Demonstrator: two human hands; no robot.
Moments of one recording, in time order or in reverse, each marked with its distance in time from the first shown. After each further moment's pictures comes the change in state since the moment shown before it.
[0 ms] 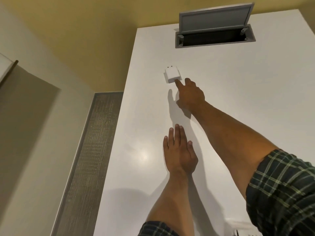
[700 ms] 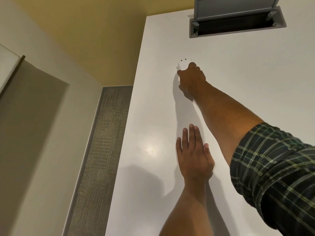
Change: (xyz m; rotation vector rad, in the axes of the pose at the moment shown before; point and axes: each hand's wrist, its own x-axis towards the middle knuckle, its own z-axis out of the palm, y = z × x) left_hand 0.007 0.008 -0.037 0.048 -0.203 0.016; right_hand 0.087 -0.034 0.011 -0.193 -0.108 -0.006
